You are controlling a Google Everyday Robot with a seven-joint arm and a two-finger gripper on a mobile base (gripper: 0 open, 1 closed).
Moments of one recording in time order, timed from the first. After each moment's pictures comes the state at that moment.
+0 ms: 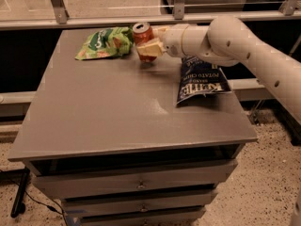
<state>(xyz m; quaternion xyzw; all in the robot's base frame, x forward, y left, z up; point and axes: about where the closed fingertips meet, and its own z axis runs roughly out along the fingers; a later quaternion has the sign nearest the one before) 0.747 -0.004 0.901 -0.45 0.65 0.20 0.58</state>
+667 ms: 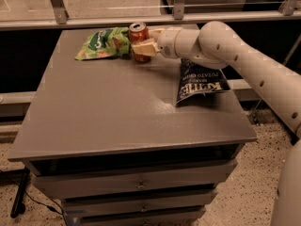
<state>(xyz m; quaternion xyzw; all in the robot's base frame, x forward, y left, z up) 0.773 0.016 0.883 -0.42 0.66 0.22 0.58</state>
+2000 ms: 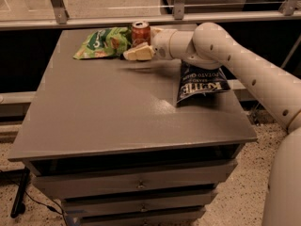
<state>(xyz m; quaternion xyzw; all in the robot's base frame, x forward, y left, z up) 0.775 0.031 0.878 -0.42 0.66 0.24 0.57</state>
